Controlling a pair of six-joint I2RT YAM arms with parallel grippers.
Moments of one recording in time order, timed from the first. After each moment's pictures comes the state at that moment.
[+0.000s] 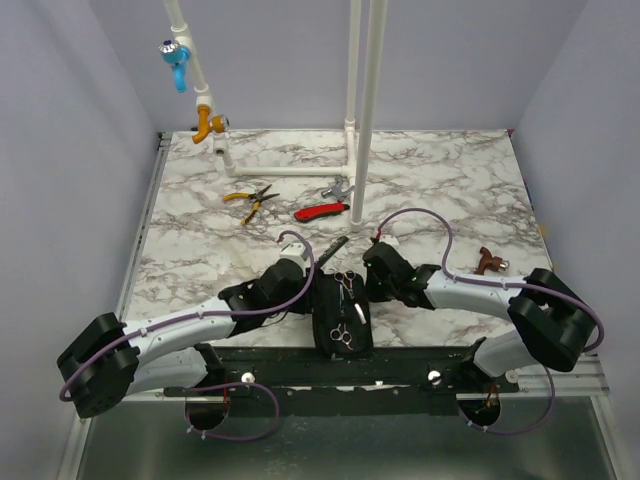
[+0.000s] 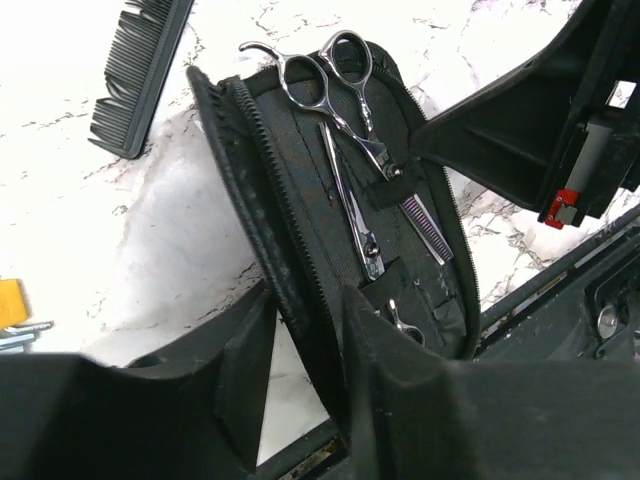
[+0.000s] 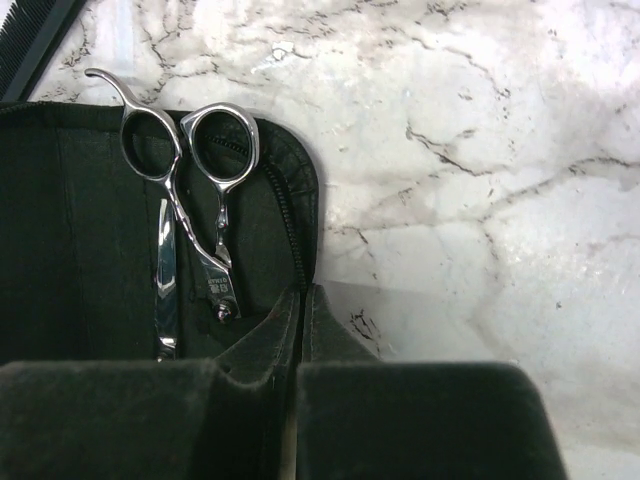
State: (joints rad) left arm -0.94 1.11 0.48 -0.04 -0.09 -0.73; right arm 0.85 1.43 0.63 -0.15 0.17 0.70
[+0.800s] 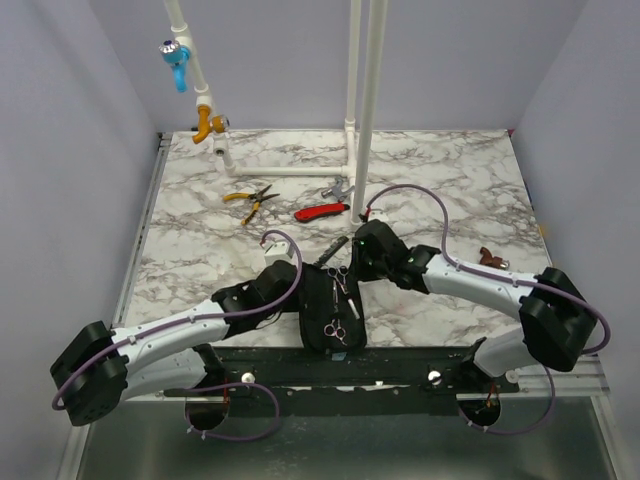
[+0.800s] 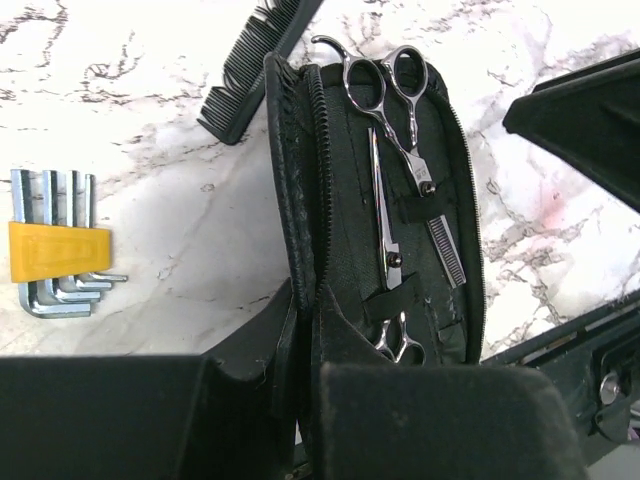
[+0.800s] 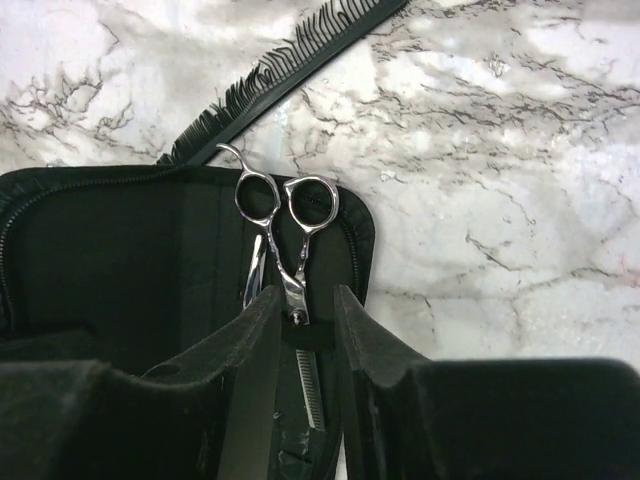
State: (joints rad) left arm -0.93 1.02 0.46 -0.15 -0.22 -0.85; right arm 0.85 1.42 0.84 -0.25 0.19 0.61
